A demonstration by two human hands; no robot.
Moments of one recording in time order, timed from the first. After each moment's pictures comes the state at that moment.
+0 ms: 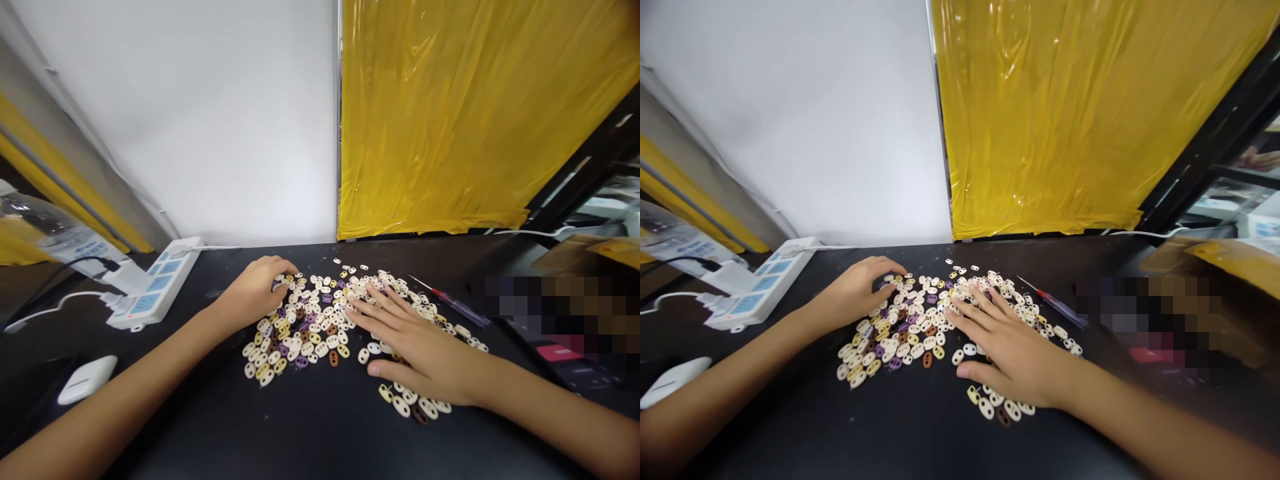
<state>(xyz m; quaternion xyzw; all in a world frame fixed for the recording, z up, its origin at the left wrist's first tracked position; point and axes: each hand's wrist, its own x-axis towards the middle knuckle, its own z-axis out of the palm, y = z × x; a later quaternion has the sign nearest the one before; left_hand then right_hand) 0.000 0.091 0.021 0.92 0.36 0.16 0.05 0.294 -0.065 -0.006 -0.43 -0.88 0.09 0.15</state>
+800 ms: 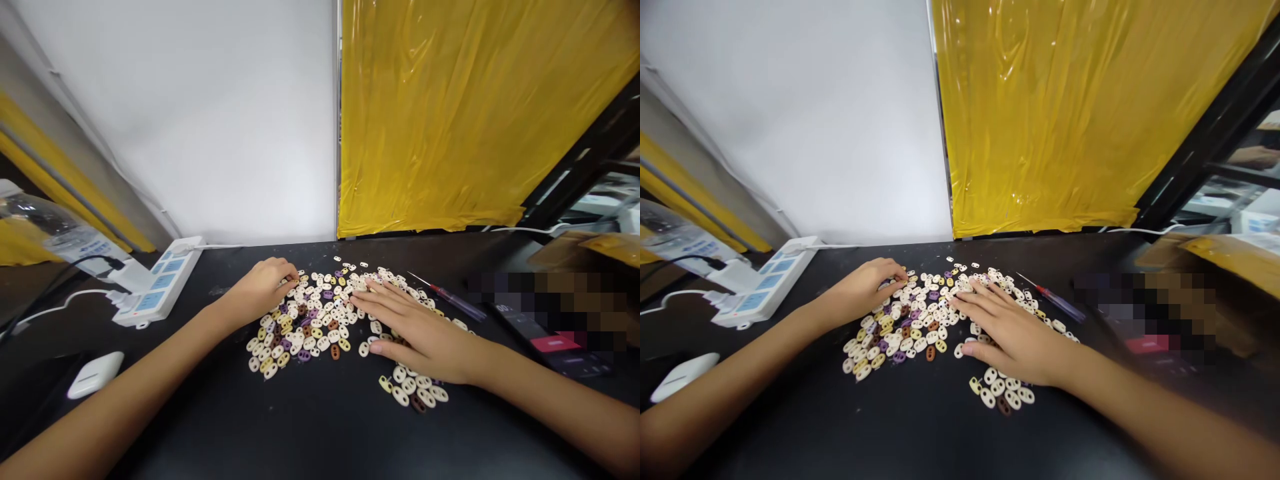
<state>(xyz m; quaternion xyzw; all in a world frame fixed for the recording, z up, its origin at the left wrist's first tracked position) 0.006 0.092 0.023 0.93 0.35 0.11 0.08 0.297 -0.059 -0.001 -0.47 -0.87 0.11 0.13</state>
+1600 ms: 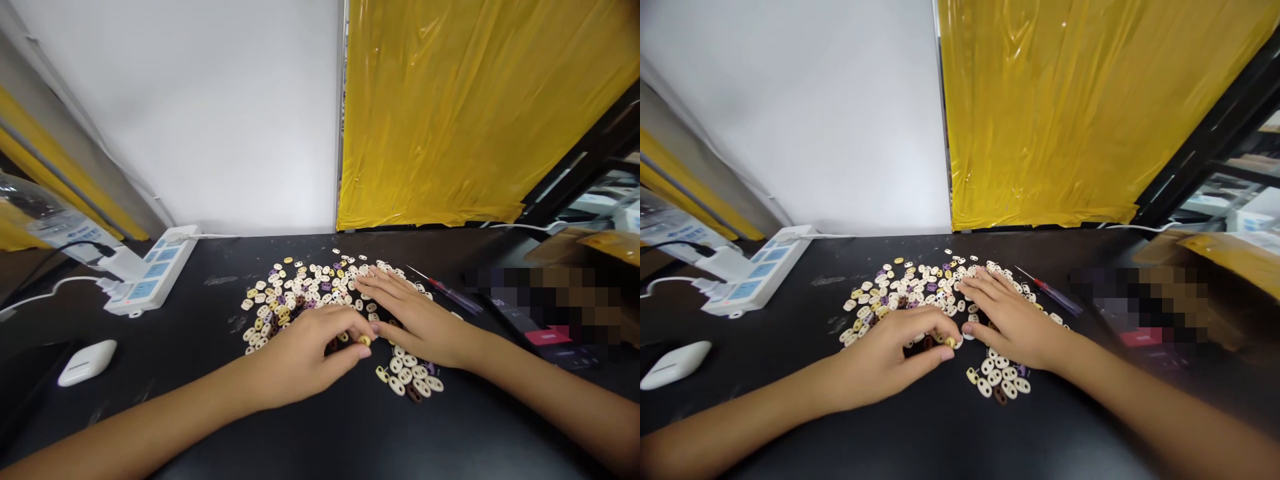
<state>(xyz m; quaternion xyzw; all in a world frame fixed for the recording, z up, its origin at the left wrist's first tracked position) 0.056 -0.020 0.025 0.86 0.20 0.22 0.41 0.301 -0.052 -0.010 -0.48 -0.86 0.07 0.16</state>
